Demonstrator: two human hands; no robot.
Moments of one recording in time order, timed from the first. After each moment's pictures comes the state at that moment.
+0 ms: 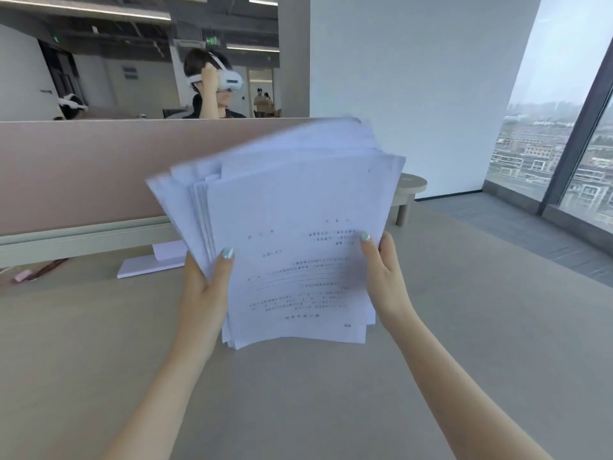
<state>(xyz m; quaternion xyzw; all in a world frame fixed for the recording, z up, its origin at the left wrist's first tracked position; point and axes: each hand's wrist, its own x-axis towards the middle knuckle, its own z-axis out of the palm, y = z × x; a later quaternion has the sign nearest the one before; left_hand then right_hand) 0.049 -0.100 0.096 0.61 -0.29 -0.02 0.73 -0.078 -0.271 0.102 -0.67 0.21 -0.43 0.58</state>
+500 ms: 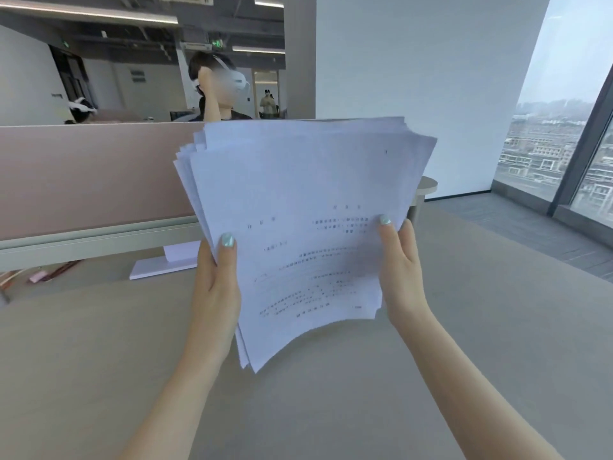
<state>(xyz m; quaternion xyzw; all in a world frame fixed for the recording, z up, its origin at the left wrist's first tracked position) 0.022 -0.094 0.124 0.61 -0.27 -0.04 0.74 -0.080 -0.248 0.128 -0.61 0.21 -0.47 0.60</state>
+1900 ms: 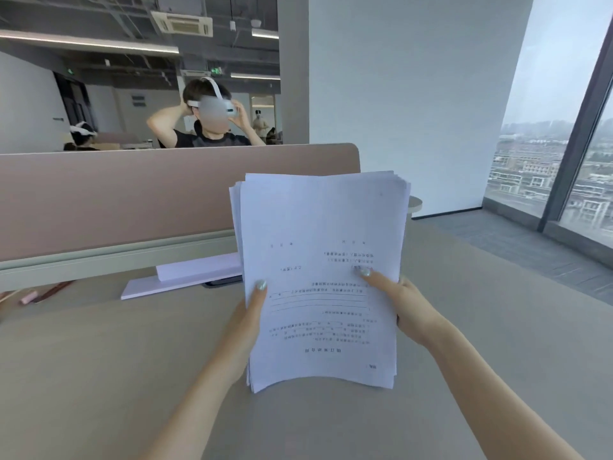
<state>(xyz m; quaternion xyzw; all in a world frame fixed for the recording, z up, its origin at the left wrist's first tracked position) 0.036 -0.129 0.079 0.63 -0.30 -0.21 0.69 -0.113 -0.298 0.111 -0.65 0.17 -0.24 0.70</state>
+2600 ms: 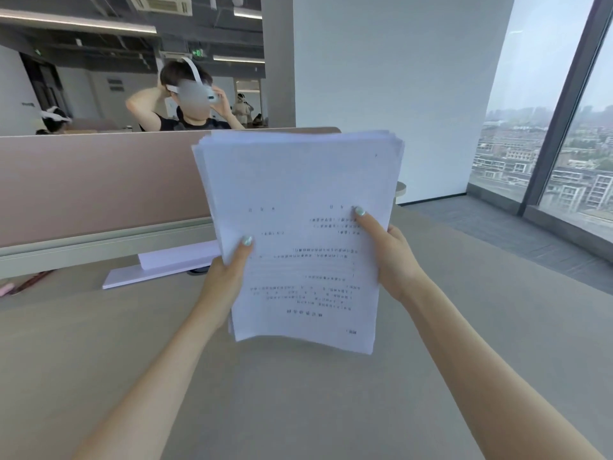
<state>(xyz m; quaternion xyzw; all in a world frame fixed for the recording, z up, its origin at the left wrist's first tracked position) 0.039 -0.140 0.115 0.64 -0.29 -0.14 0.69 -0.107 -0.296 0.143 -0.60 0.15 -0.34 0.71</state>
